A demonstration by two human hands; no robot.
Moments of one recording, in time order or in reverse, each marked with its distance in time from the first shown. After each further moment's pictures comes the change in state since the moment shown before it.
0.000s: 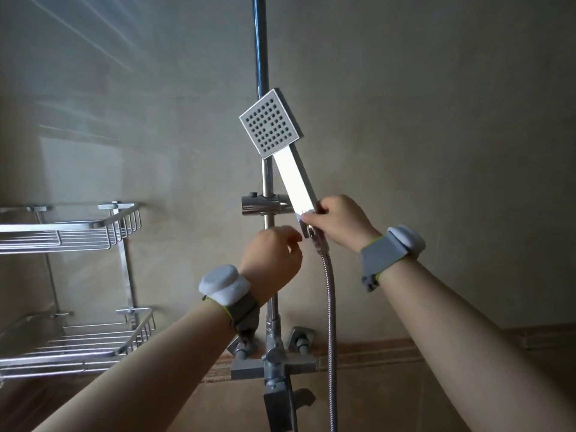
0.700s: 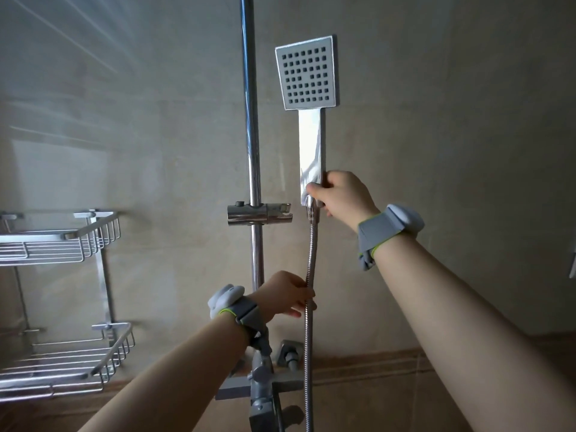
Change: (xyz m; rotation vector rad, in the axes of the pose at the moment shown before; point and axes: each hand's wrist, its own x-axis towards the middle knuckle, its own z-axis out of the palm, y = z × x) left_hand 0.017 -0.023 0.061 -0.499 -0.637 -0.497; right_hand 0.044 0.002 -0.027 0.083 0.186 0.019
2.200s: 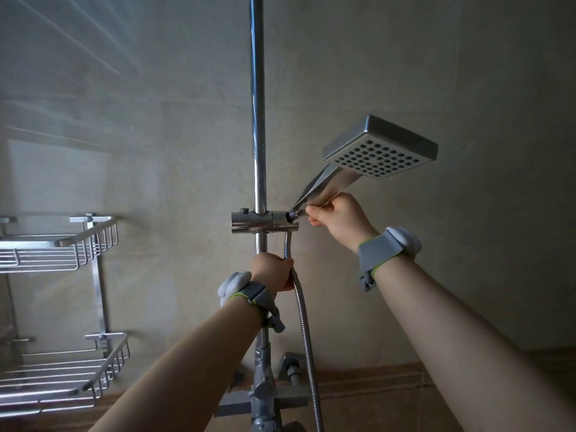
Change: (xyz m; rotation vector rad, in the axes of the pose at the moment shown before) left_hand 0.041 0.014 -0.026 -0.391 0.432 -0.072; right_hand 0.002 0.018 0.026 0.306 -0.094 0.003
